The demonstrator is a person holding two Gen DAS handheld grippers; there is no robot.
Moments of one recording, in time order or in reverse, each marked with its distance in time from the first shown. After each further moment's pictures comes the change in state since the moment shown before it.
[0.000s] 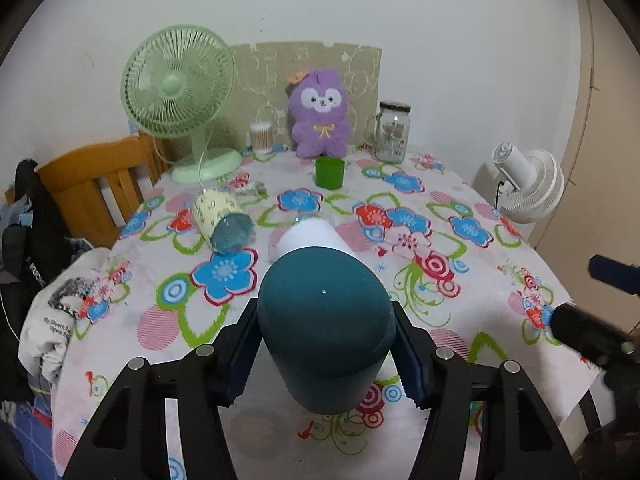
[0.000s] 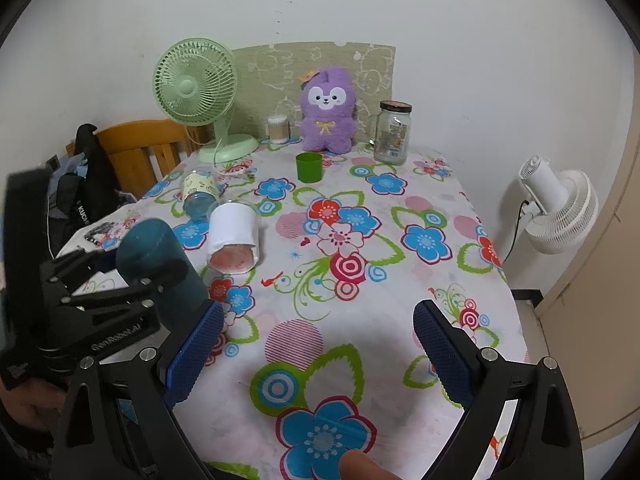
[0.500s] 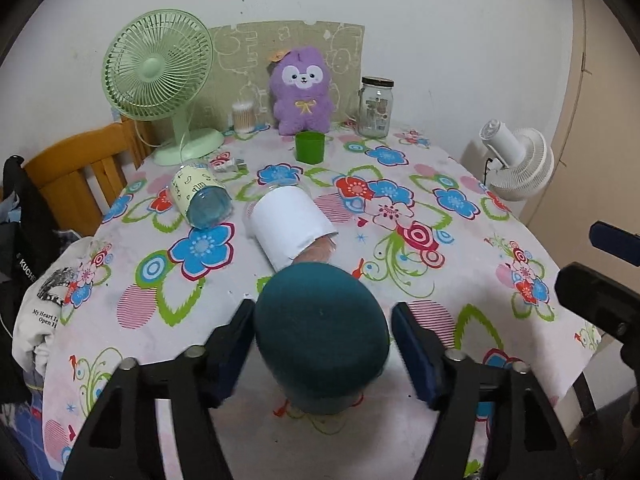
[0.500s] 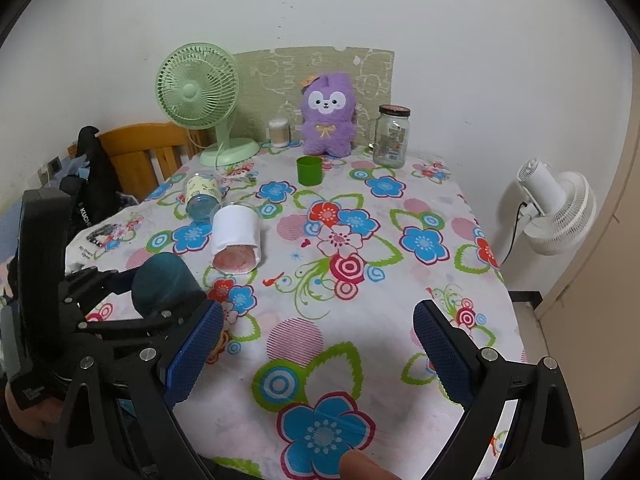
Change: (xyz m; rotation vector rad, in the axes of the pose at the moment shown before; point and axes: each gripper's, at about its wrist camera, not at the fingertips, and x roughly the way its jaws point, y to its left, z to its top) left arm 0.013 -0.014 -0.015 0.018 0.076 -0.025; right arm -0.009 0.000 -0.003 0.004 -0.010 -0.006
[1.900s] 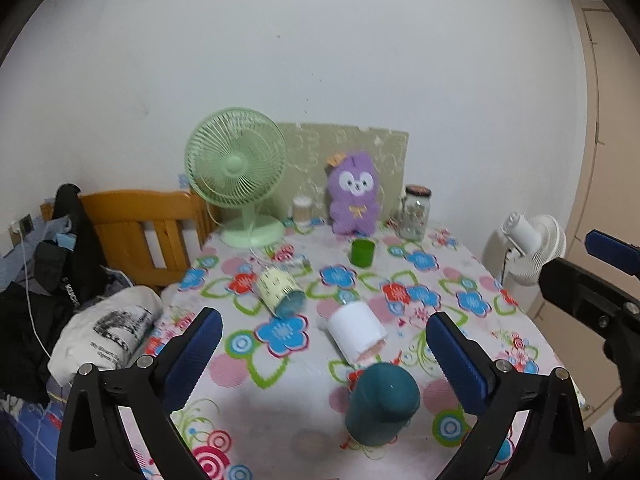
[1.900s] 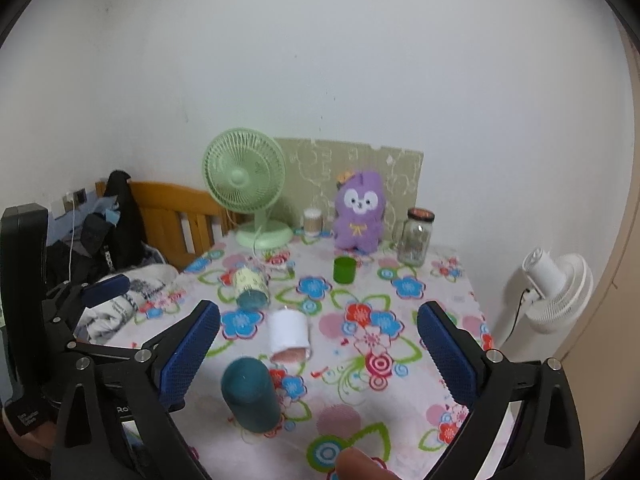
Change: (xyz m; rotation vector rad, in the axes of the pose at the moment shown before) left arm -0.116 0.050 0.038 -0.088 -0.291 0.102; right arm -0.076 0.062 0.063 -0.084 -0.269 0.033
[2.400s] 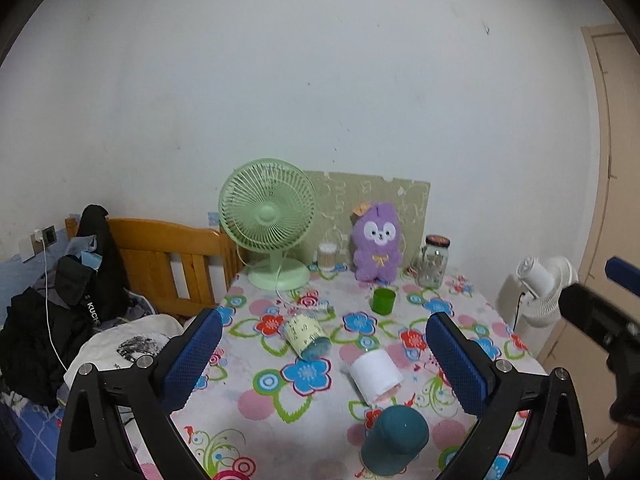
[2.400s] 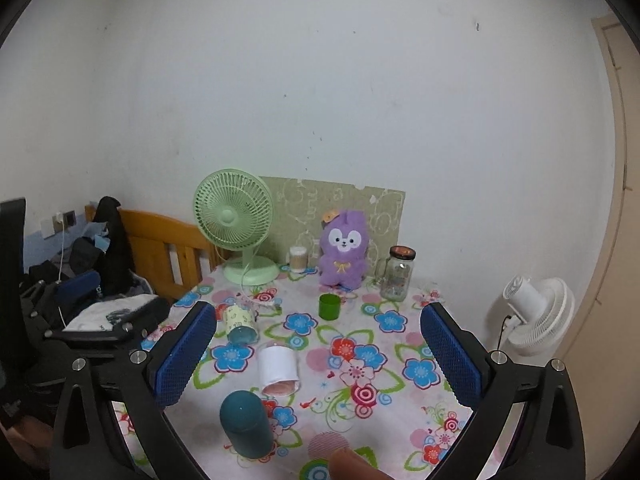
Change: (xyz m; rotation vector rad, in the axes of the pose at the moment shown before) left arm -0.033 0.017 0.023 -0.049 -0.145 0.070; right arm -0.028 0.006 0.018 -0.005 -0.114 -0.064
